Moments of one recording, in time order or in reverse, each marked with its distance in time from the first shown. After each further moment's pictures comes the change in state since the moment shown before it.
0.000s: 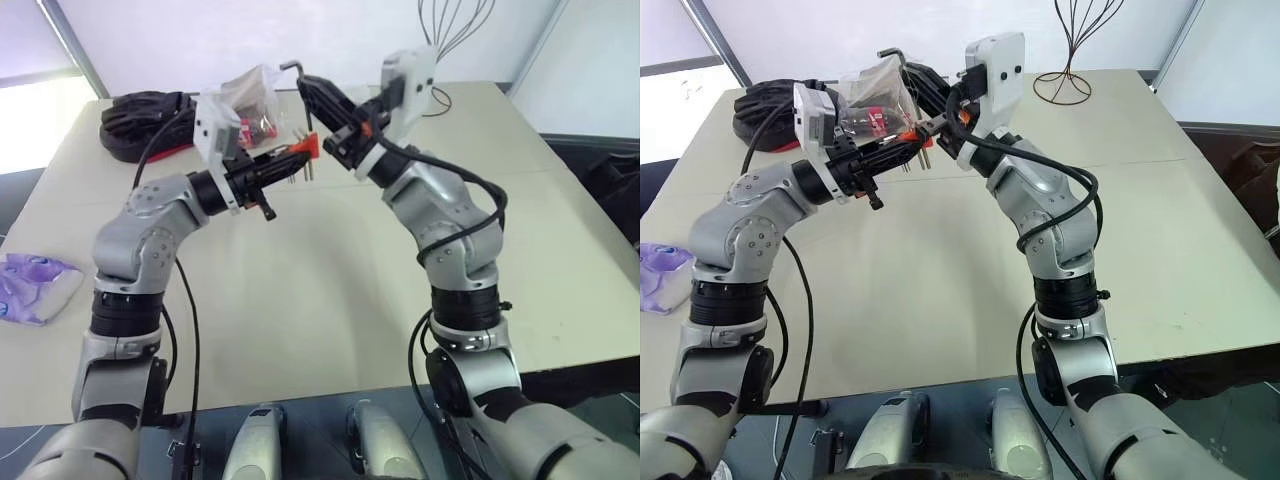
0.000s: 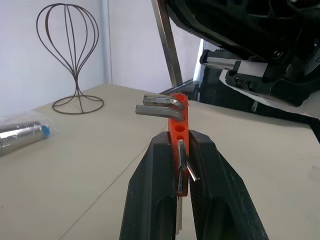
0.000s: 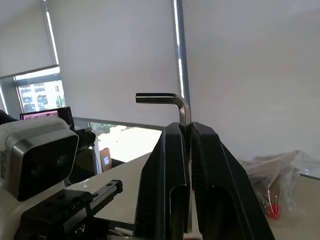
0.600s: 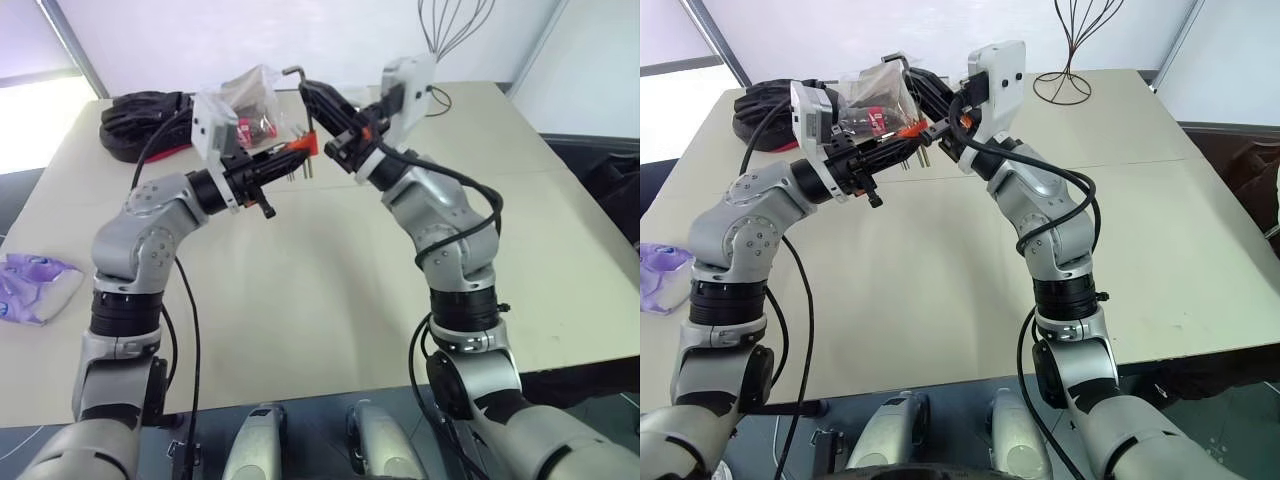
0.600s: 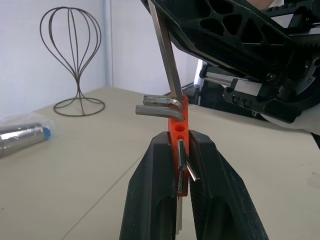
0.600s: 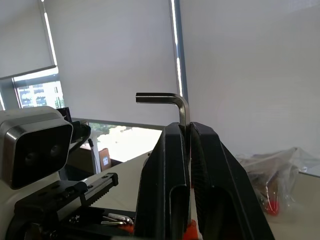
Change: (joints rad) left arm 0.000 -0.002 0.006 0.000 -0.020 0.005 0.016; right arm 0.008 -0.002 0.004 0.028 -0.003 -0.042 0.007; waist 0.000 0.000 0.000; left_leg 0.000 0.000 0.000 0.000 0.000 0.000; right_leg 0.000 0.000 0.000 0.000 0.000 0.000
